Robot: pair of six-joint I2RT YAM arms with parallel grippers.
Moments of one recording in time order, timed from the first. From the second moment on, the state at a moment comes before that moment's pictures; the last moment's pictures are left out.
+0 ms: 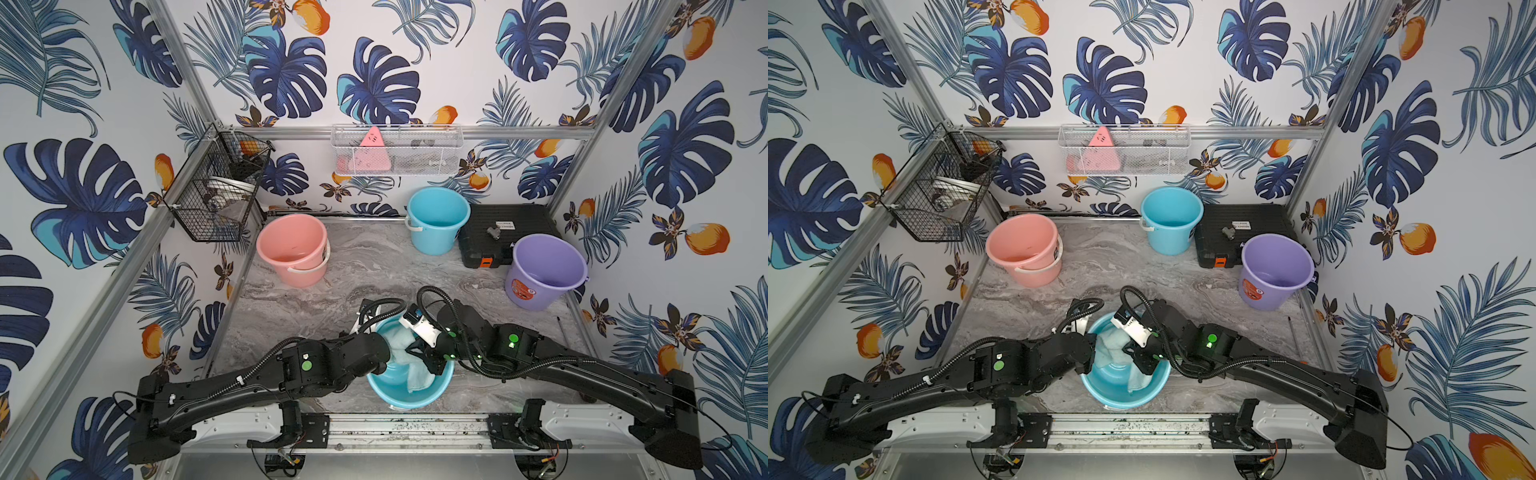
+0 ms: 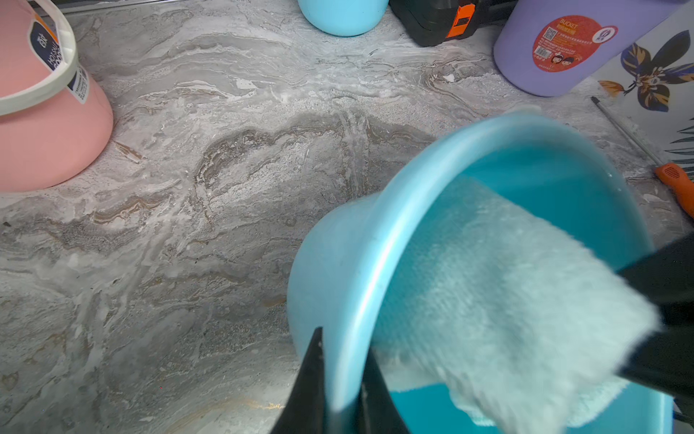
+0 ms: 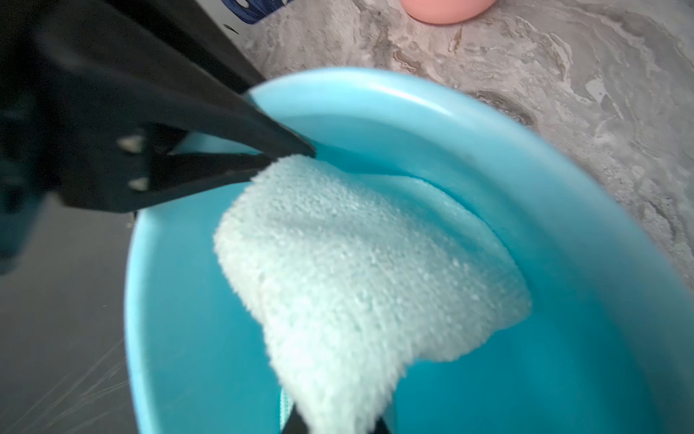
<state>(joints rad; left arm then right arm) -1.20 1.14 0.93 -0.83 -0.58 -0.73 1.08 1.11 0.95 -0.55 -0.15 0.12</state>
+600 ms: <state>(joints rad) -1.20 1.14 0.93 -0.82 -0.56 -0.73 1.08 1.11 0.89 -0.34 -0.37 0.27</state>
